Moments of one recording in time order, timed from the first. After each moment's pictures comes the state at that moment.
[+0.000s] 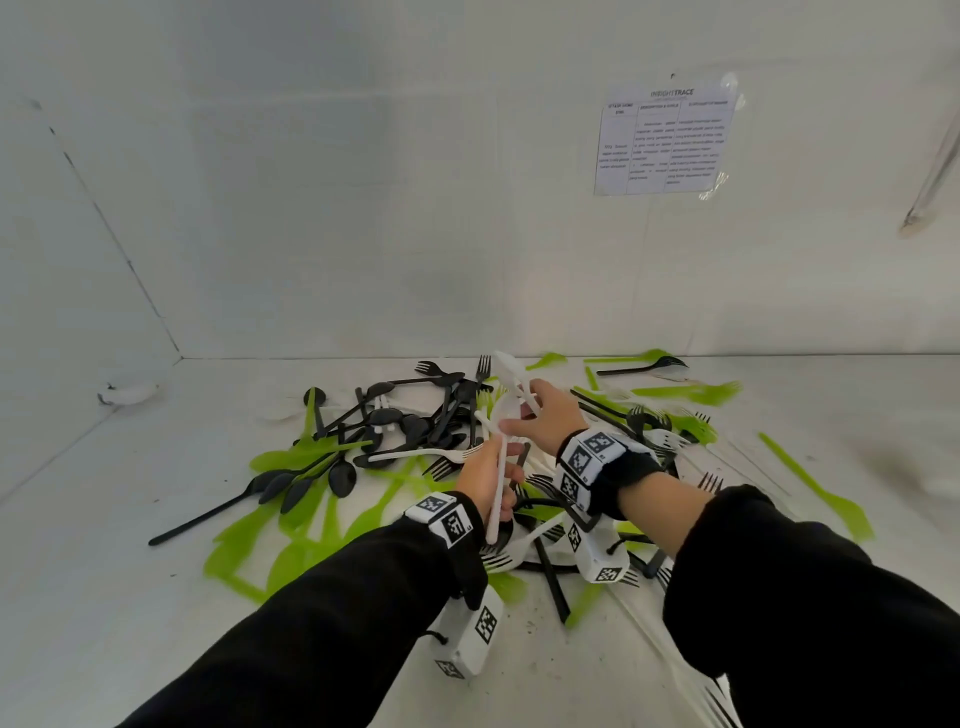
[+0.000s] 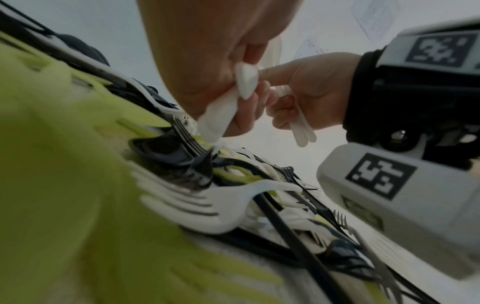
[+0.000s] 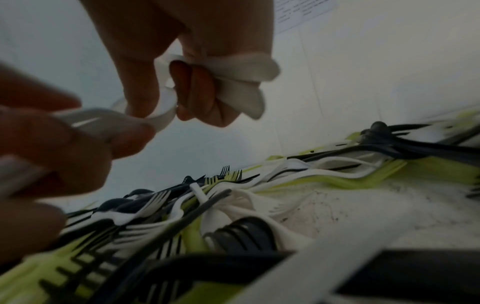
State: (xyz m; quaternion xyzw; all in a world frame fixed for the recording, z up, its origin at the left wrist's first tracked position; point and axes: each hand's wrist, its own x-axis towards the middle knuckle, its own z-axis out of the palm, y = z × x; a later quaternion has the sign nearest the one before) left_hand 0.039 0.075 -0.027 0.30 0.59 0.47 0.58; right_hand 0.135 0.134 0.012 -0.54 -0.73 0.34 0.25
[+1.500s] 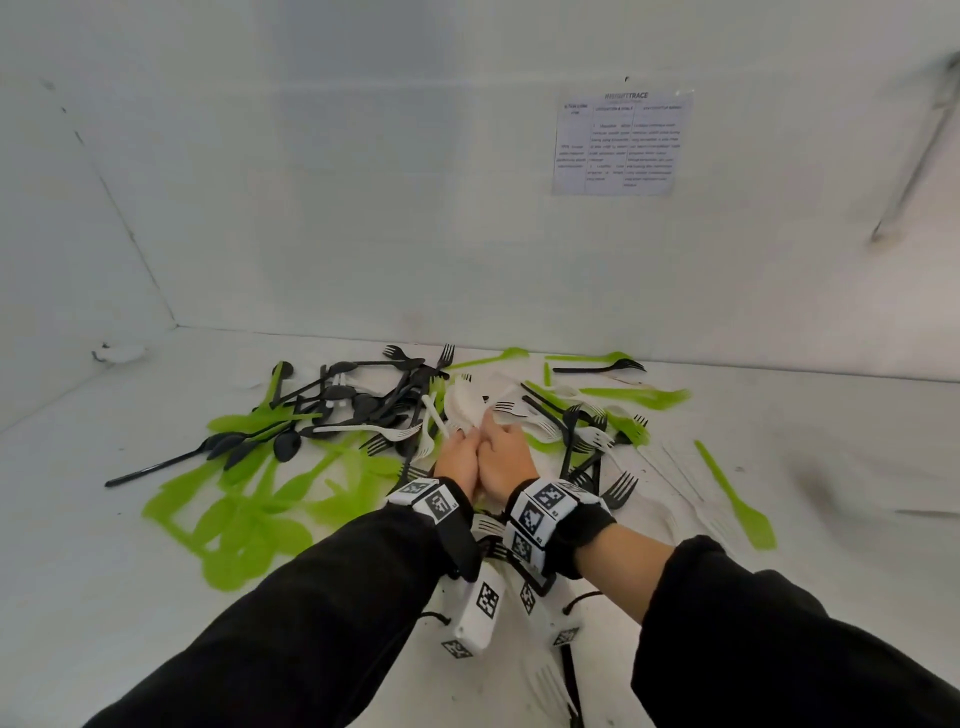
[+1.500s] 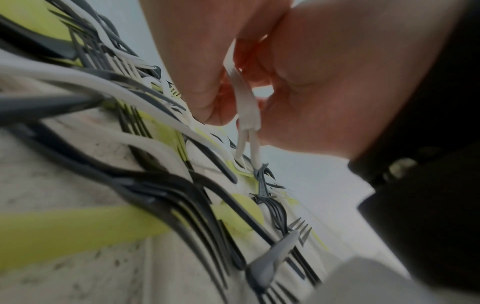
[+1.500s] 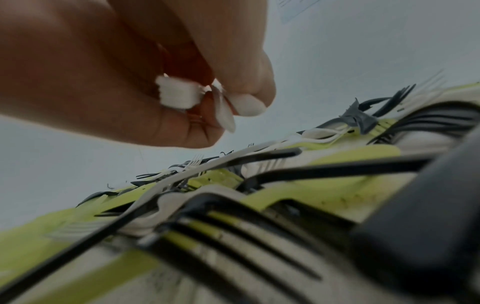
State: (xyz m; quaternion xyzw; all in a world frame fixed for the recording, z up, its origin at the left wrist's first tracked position) left_hand 0.118 0.101 -0.054 0.24 0.63 0.57 0.48; right_hand 0.192 0.096 -0.012 -0.51 -0.74 0.39 0.21
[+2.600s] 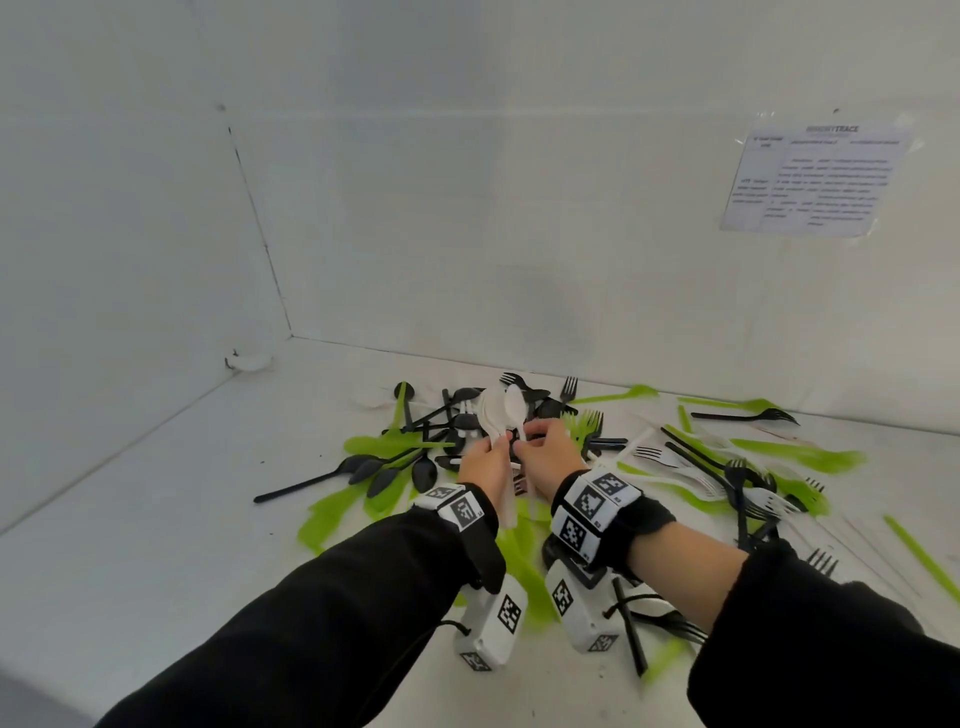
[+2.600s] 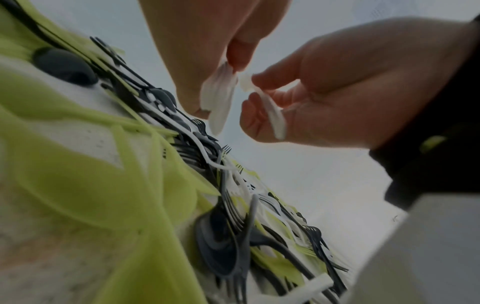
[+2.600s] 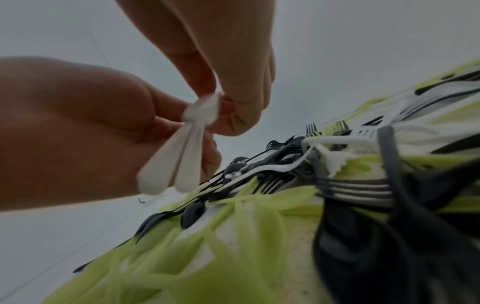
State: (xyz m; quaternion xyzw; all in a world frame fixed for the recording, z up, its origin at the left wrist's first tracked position) left_hand -0.039 0.074 -0.022 0.25 0.66 0.59 0.41; right_hand 0.038 0.096 0.009 -0.53 -0.63 0.49 0.29
